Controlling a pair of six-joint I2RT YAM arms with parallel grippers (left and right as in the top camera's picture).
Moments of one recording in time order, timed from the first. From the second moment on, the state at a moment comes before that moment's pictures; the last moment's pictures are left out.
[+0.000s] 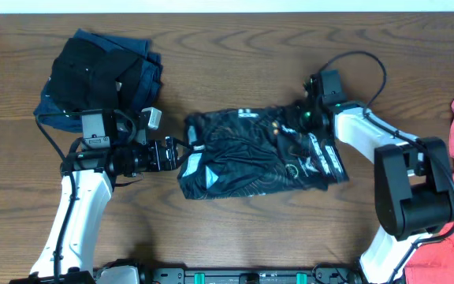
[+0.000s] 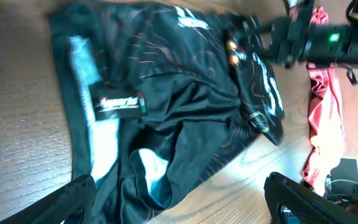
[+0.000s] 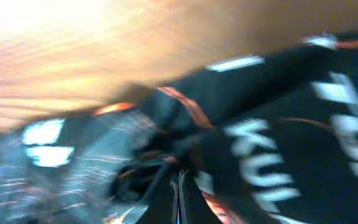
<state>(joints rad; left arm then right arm) 0.10 1.30 0.78 -0.62 0.81 -0.04 0.21 1.93 1.10 -0.23 -0.34 0.55</state>
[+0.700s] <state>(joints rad) 0.10 1.30 0.79 -0.62 0.81 -0.03 0.21 1.62 1.06 -0.94 -0.27 0.25</state>
